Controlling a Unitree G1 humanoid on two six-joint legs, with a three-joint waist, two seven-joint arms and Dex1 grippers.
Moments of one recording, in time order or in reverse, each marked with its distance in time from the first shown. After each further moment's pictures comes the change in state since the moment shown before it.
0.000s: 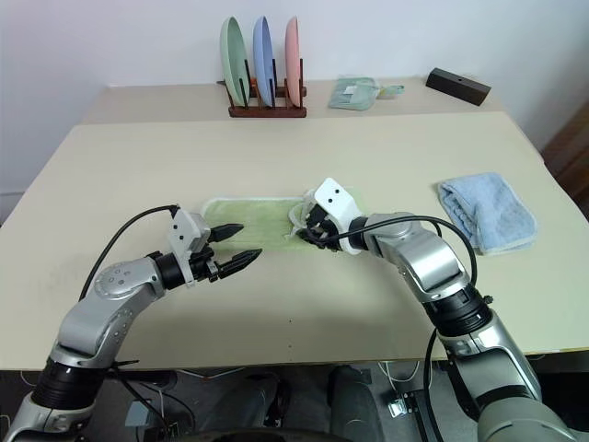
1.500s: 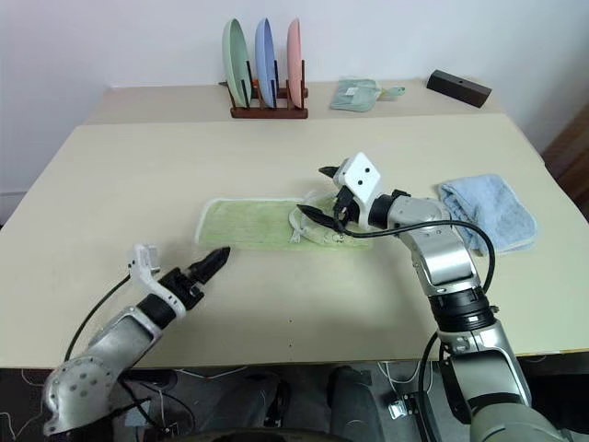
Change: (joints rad) left arm 0.148 -0.451 0.465 -0.075 -0.794 0.471 0.815; right arm 0.041 0.070 -0.153 0.166 -0.162 -0.527 0.134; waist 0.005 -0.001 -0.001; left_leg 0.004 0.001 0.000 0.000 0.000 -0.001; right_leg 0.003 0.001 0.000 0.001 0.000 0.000
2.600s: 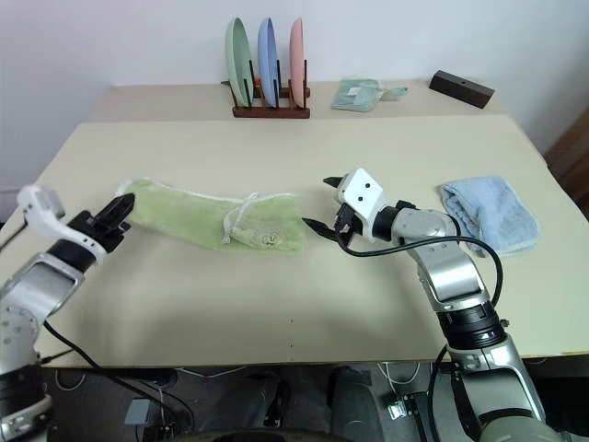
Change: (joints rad) left arm -0.206 0.532 -0.024 0.074 0.106 -0.133 -0.228; right arm 0.078 -0.036 0.002 -0.058 -0.042 0.000 -0.033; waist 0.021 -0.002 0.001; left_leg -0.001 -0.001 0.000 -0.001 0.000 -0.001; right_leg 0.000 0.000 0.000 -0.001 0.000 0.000
